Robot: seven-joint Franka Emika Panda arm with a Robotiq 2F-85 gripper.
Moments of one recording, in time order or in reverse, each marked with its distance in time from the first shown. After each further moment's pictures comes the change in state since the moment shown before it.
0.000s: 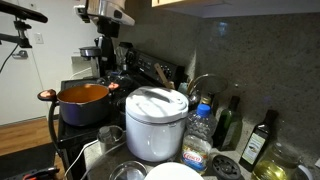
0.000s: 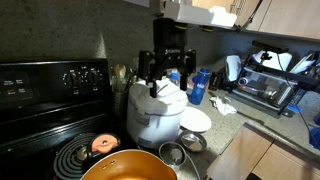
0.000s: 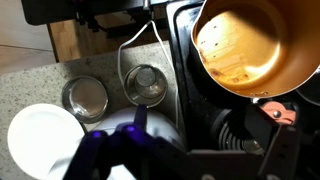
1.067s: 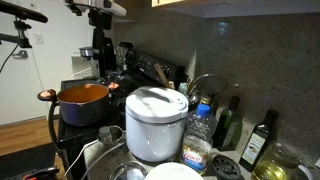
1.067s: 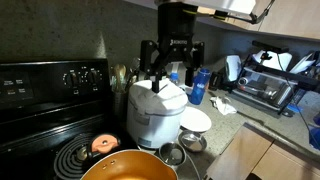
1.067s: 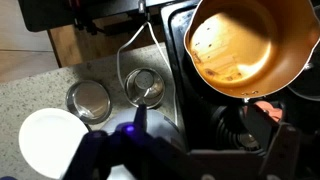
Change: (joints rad) arm -0.013 -0.085 0.038 -0.026 0.017 -0.008 0.068
